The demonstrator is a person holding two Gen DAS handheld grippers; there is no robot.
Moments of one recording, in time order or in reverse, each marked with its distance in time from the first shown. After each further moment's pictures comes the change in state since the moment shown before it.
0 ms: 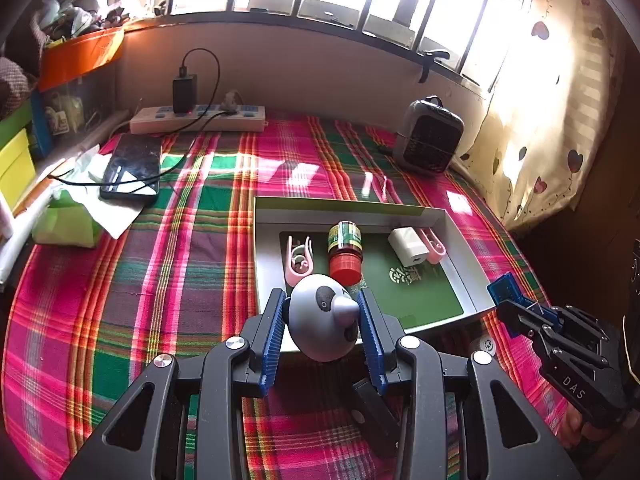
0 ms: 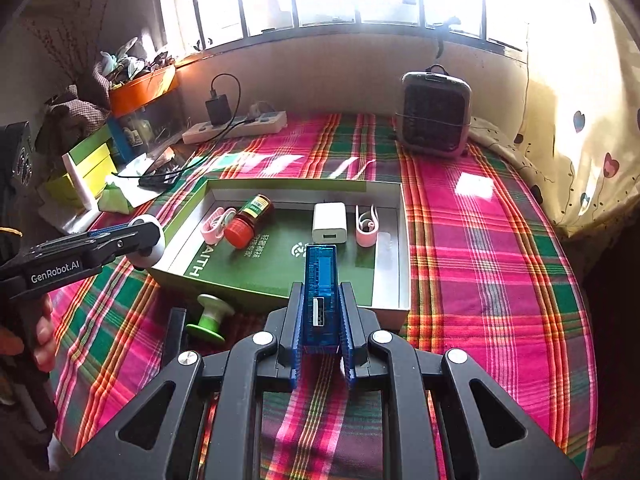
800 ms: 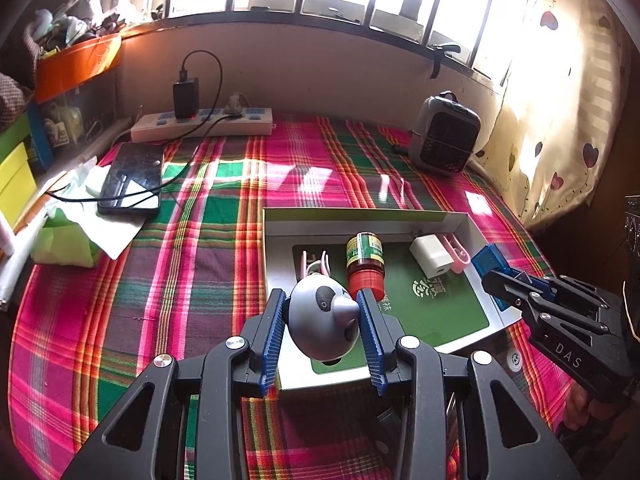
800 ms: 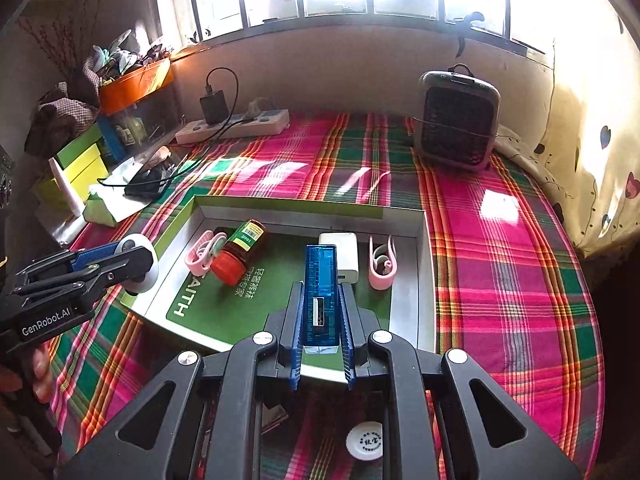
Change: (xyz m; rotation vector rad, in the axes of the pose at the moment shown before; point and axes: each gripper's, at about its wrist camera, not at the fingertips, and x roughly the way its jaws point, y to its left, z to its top) left arm 0.023 0.003 0.010 0.027 0.001 0.050; right arm 0.046 0.004 0.033 -0.020 0.029 0.011
